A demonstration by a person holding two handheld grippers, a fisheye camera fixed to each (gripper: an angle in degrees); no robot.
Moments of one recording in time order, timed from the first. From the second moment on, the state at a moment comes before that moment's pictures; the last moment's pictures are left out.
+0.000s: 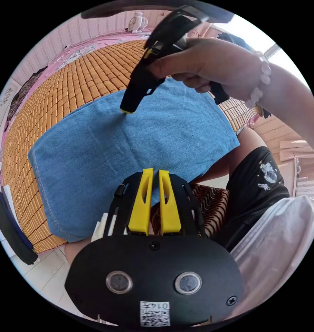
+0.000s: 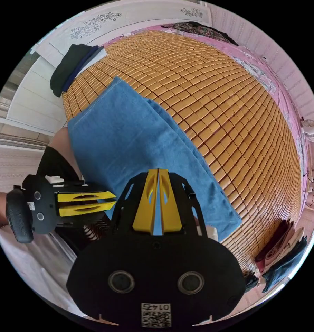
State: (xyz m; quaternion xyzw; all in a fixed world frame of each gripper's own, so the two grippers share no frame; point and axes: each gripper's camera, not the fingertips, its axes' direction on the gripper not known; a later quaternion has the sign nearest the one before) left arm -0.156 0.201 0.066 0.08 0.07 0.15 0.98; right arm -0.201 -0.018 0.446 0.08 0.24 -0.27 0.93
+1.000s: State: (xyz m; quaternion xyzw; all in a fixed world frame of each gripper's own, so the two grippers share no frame) left arm -0.008 0.213 0.072 0.20 0.16 0.36 0.90; right arm 0.161 0.155 0.468 0.13 0.00 0.00 0.99
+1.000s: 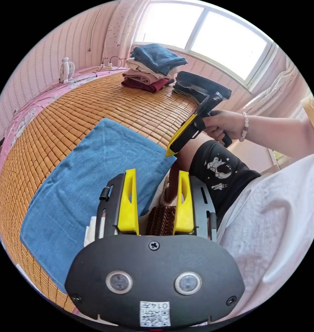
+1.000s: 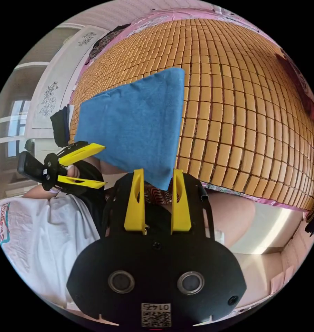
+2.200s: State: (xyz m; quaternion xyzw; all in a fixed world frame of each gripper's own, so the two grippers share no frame) left arm 0.003 0.225 0.020 0.23 0.10 0.40 0.88; right arm 0.386 0.246 0.531 0.41 -0.31 0.10 0.85
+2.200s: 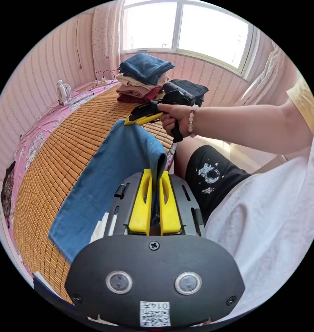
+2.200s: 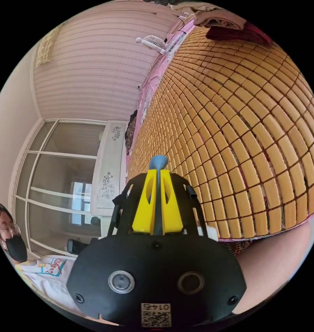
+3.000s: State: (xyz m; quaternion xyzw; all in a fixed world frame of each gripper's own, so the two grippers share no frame) left arm -0.281 0.224 0.022 0.22 0.18 0.01 0.96; right arm 0.168 0.202 0.507 0.34 -0.10 -0.07 0.93
